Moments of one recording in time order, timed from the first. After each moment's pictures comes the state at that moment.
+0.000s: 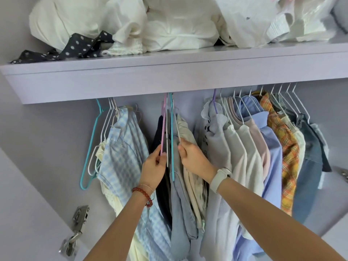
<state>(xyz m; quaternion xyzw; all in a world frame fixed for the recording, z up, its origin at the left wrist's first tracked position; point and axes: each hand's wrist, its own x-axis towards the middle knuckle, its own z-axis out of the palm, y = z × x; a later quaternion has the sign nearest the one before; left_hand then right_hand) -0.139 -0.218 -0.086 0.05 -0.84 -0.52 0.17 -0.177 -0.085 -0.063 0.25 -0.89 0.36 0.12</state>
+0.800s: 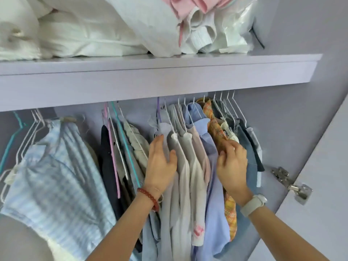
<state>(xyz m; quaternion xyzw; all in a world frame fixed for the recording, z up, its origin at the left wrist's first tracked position) -0.162 -0.051 -0.050 -0.10 -0.84 -0.48 0.23 -0.161 0.131 -0.072 -0.04 -0.87 0.30 0.38</state>
